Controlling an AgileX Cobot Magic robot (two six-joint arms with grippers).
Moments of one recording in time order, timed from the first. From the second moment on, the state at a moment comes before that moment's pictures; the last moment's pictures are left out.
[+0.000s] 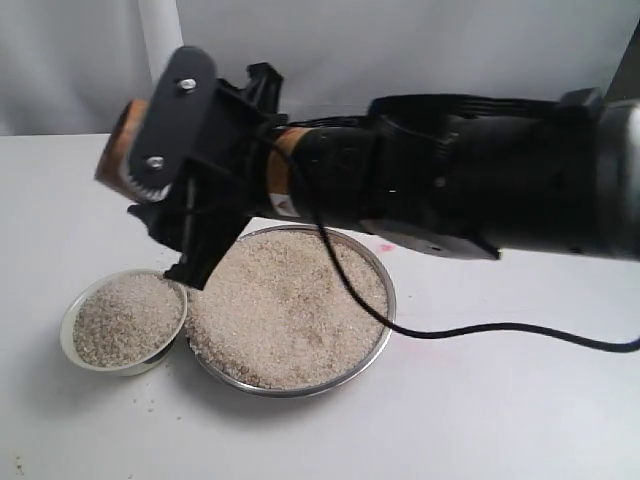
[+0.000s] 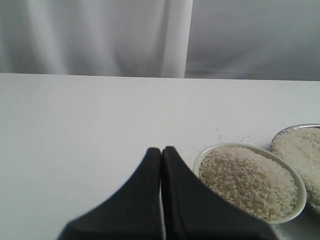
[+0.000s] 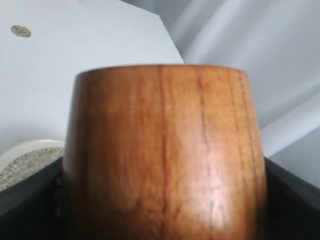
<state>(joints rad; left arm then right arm) 0.00 0.00 0.01 0.05 0.29 -0.09 0.84 1.71 -1.14 -0.65 -0.19 0.05</state>
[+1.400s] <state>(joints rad) 0.00 0.00 0.01 0.05 0.29 -0.09 0.49 1.35 -0.40 0.05 -0.88 -0.18</state>
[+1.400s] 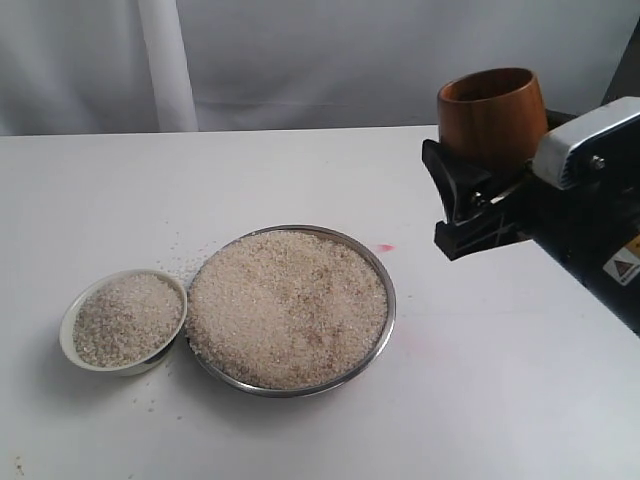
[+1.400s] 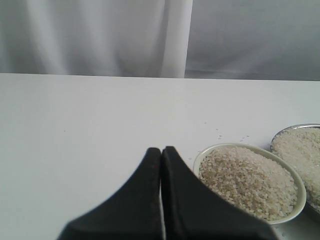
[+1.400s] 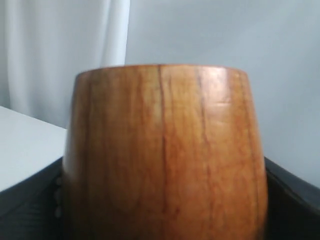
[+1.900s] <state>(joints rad) 0.00 0.00 0.01 0.05 0.29 -0.09 0.49 1.69 -0.40 0.34 -1.16 -0.18</state>
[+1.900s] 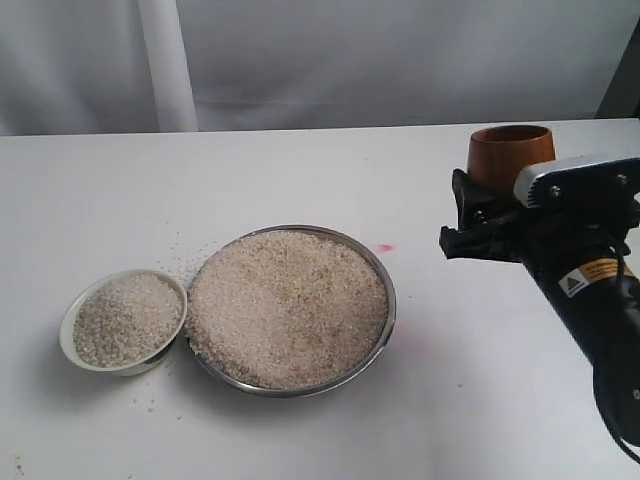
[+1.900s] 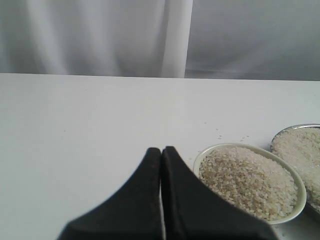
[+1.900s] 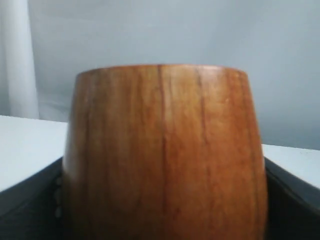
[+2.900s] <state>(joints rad) 0.00 0.00 0.01 0.05 0.29 -0.09 0.49 2.03 -0.44 0.36 -1.18 -0.18</state>
